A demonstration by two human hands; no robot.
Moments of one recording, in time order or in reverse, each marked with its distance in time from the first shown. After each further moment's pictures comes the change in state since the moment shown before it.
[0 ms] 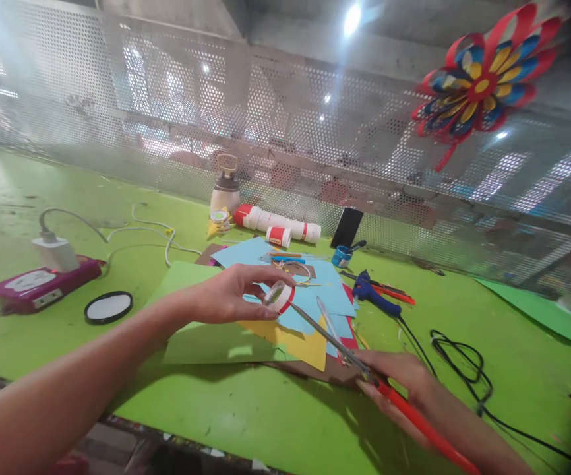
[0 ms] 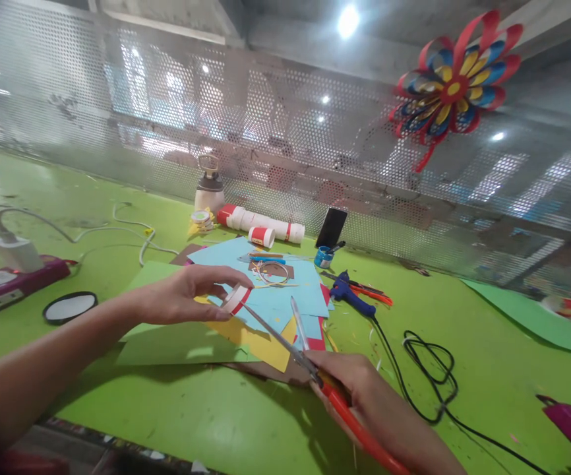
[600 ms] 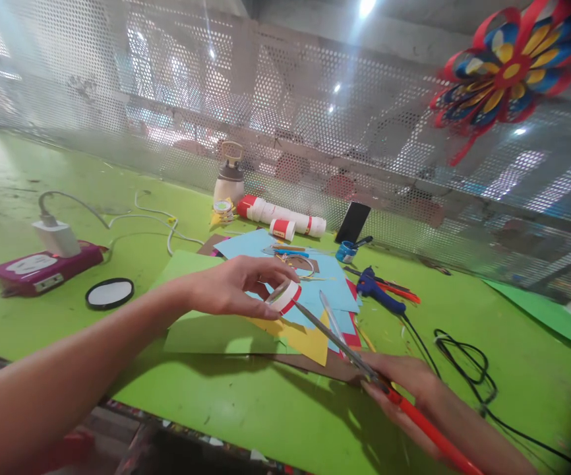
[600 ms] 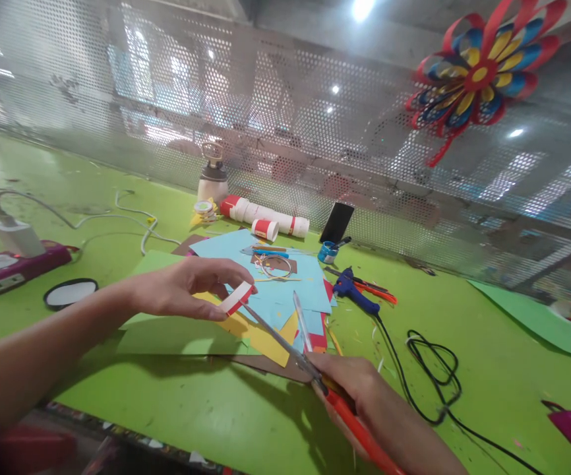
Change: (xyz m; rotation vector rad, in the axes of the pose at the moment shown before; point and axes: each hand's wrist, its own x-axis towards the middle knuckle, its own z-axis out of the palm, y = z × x) left_hand 0.001 0.009 0.001 -0.261 -0.078 -0.102; right_hand -0.004 -0.008 -0.002 -0.059 -0.008 0.036
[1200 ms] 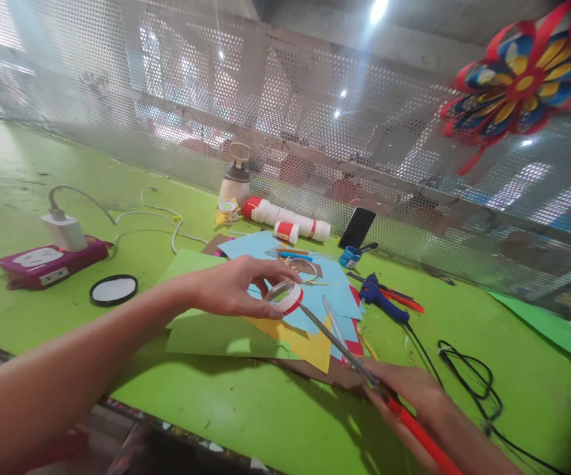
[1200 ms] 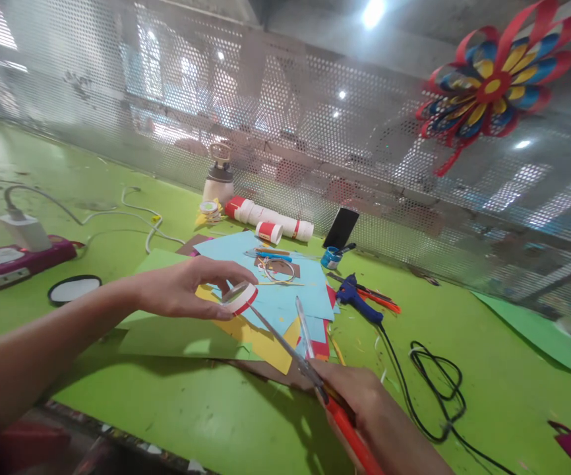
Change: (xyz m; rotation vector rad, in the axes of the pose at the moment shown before) left_hand -0.002 0.004 -0.009 0.362 0.019 0.057; right_hand -0.002 0.015 0.008 -0.058 0.163 -0.086
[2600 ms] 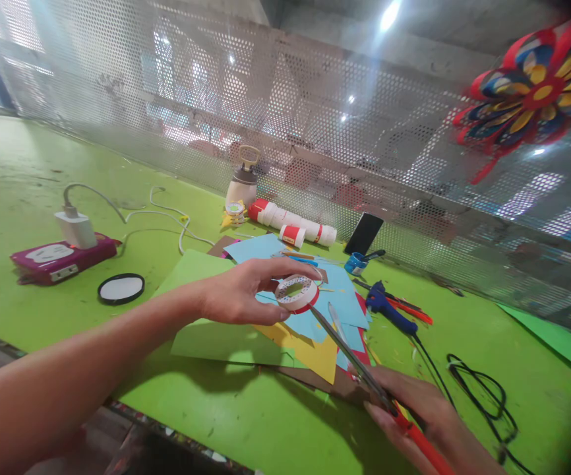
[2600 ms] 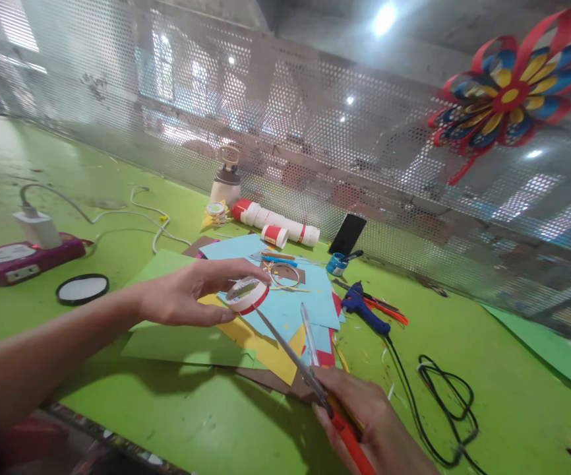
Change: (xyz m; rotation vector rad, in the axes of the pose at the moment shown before) left_hand -0.002 0.013 0.009 -0.241 0.109 0.073; right_hand 0.006 0.009 0.013 -0.091 0.075 -0.137
